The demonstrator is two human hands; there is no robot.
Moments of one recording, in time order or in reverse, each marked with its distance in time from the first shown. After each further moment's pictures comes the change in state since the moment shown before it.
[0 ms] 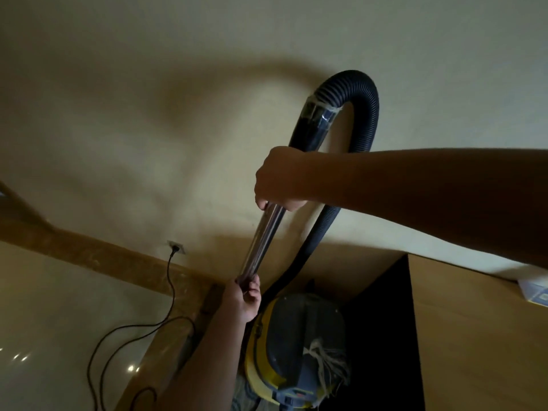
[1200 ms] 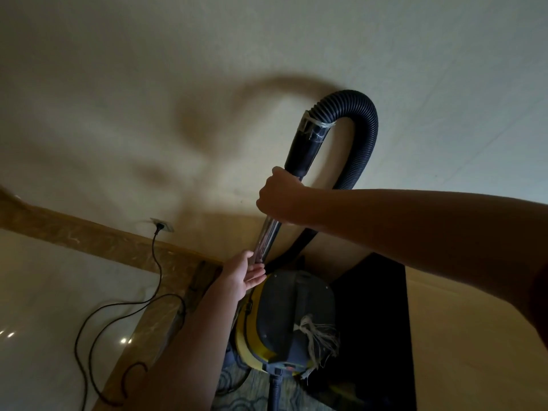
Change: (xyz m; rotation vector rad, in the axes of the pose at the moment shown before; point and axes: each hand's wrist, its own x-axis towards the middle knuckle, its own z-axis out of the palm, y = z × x) left_hand 0.028 -0.006 0.012 0.692 0.174 0.117; right_hand 0.056 -0.067 0.090 0.038 -0.135 0.156
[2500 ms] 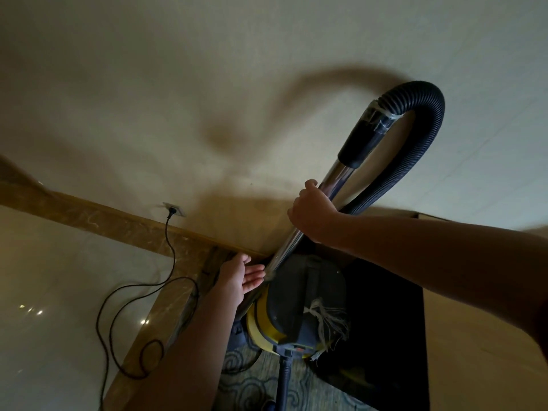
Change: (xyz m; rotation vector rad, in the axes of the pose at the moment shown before) left_hand -0.005 -0.040 -0.035 -0.003 0.077 0.013; right_hand -0.013 -0.064 0.079 -0.035 -0.088 0.107
